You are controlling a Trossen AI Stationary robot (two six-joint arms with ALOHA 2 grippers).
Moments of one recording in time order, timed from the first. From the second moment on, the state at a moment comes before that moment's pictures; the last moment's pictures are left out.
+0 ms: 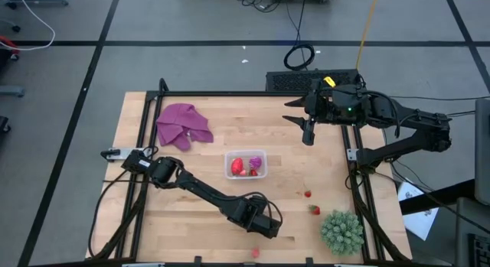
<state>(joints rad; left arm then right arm) -0.43 2.40 1.99 -0.75 -0.10 -1.60 -0.06 1.14 1.41 -0.65 0.21 -0.15</state>
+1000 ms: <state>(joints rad) -0.41 2.28 2.00 -0.70 -0.27 -1.43 -0.06 1.14 1.41 -0.62 0.21 -0.15</state>
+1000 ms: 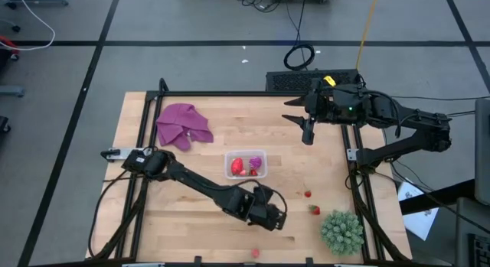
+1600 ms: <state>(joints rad) -0.24 2.10 2.00 -1.29 -0.41 -1.29 -0.07 1.09 1.41 -0.57 0.21 -0.17</state>
